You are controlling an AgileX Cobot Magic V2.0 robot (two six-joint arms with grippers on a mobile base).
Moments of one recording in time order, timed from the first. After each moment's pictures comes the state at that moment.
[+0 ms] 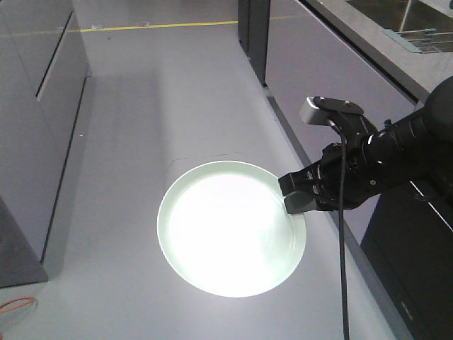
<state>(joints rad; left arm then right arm) 0.04 -0.01 0.03 -0.06 0.05 0.03 0.26 1.49 -1.17 0.57 0.94 -0.34</state>
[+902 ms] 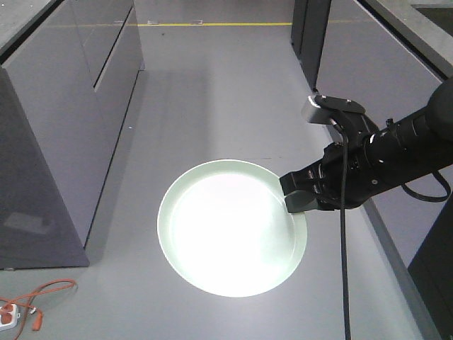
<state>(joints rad) 0.04 -0.01 0.03 -0.06 0.05 0.03 0.26 1.49 -1.17 0.57 0.94 -0.34</state>
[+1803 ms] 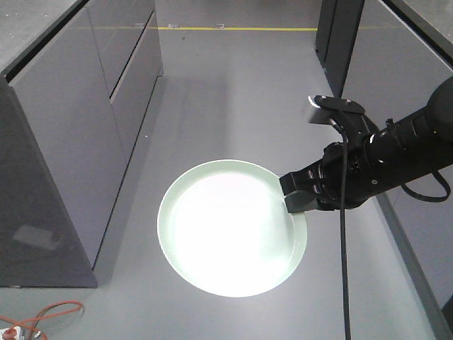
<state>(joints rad) 0.04 -0.01 0.03 -0.06 0.05 0.03 0.26 1.49 -1.17 0.58 0.94 -0.34</state>
